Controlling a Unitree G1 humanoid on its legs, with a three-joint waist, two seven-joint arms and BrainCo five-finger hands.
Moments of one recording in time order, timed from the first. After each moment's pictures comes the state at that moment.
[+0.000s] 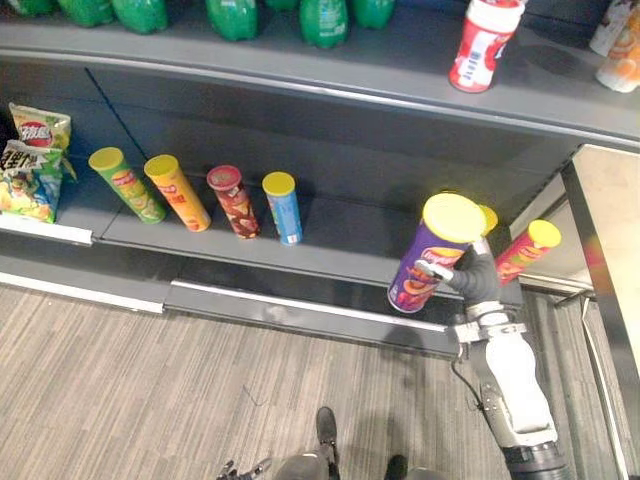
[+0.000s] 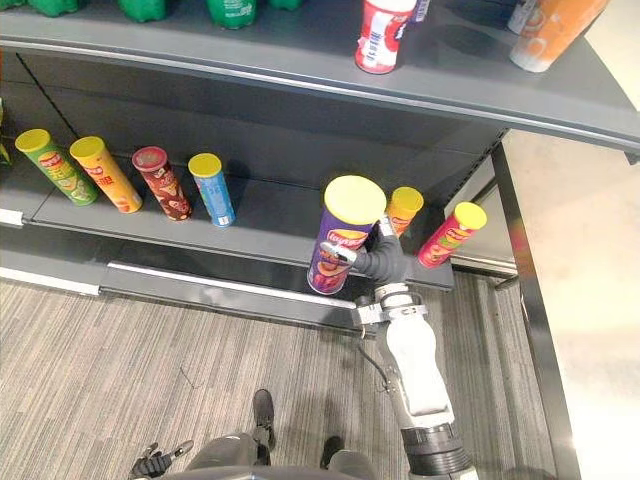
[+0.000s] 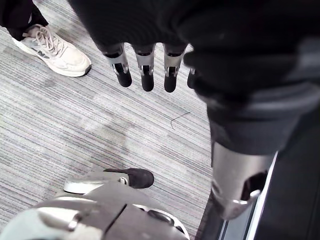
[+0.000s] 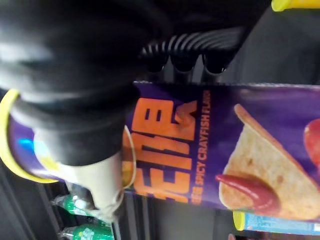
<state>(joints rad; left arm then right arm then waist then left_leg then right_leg) 0.16 0.09 0.31 1.05 -0.03 -0.11 0.07 -0.06 -0.12 0.11 -0.18 0.15 -0.18 0.03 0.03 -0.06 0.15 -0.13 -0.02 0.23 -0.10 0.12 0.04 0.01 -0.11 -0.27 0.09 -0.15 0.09</state>
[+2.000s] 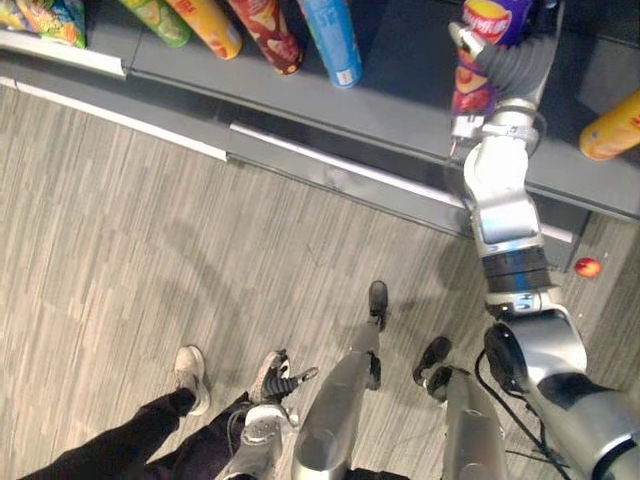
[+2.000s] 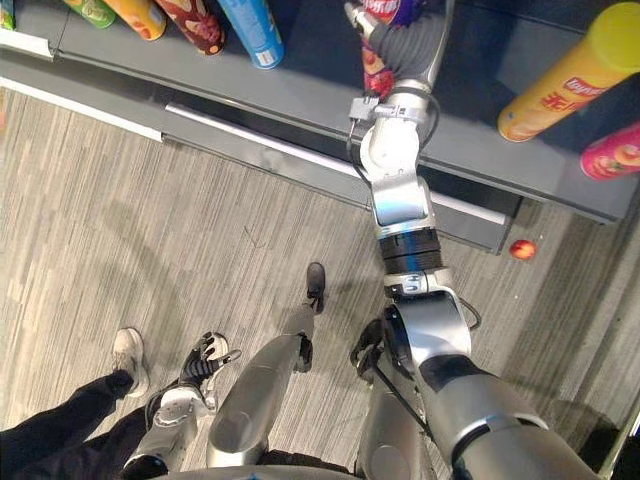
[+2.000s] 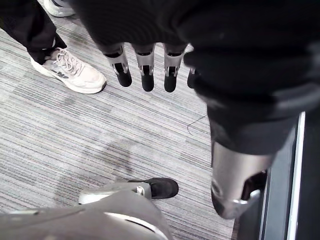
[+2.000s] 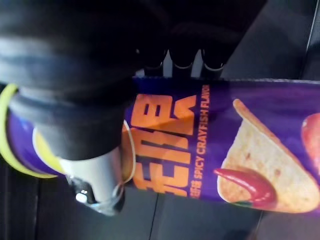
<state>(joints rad) -0.02 0.10 -0.07 0.82 -0.18 -0.20 0.15 -1.09 -0.15 -0.07 0.39 -0.32 -0.07 -0.52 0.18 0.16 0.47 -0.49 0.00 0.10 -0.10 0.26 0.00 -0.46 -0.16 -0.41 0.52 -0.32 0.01</state>
